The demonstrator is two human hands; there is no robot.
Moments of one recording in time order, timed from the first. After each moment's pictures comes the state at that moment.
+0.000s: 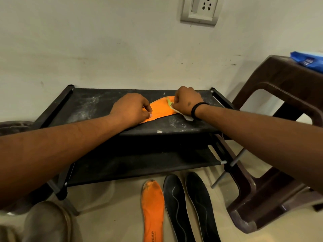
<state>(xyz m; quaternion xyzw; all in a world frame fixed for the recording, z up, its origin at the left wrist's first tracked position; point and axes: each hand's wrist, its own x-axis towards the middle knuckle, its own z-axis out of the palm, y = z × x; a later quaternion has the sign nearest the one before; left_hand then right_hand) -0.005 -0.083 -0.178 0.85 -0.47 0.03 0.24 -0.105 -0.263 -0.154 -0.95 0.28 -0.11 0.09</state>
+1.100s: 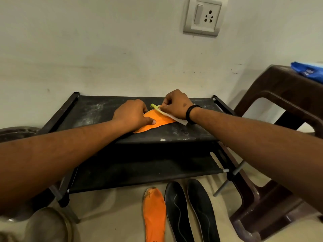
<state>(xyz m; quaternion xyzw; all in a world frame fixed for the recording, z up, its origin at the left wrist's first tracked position) 0.009 -0.089 -0.176 0.88 -0.43 0.02 0.21 -0.086 -0.244 -0.145 -0.94 0.21 -0.13 0.23</state>
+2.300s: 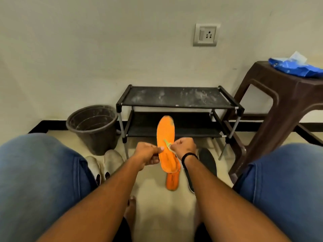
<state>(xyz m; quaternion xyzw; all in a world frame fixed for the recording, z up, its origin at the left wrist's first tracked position) -0.244 0.114 -0.244 0.73 -0.04 -0.32 0.60 -0.318 -0.017 -0.235 -0.74 0.41 -0.18 0.50</state>
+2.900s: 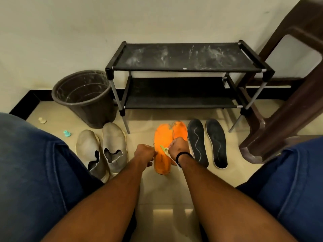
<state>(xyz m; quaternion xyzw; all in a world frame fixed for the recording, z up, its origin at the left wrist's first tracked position) -0.229 0.120 -0.375 0.82 0.10 -0.34 0.45 -0.296 0.000 -0.359 -0.82 0.41 0.02 0.40</state>
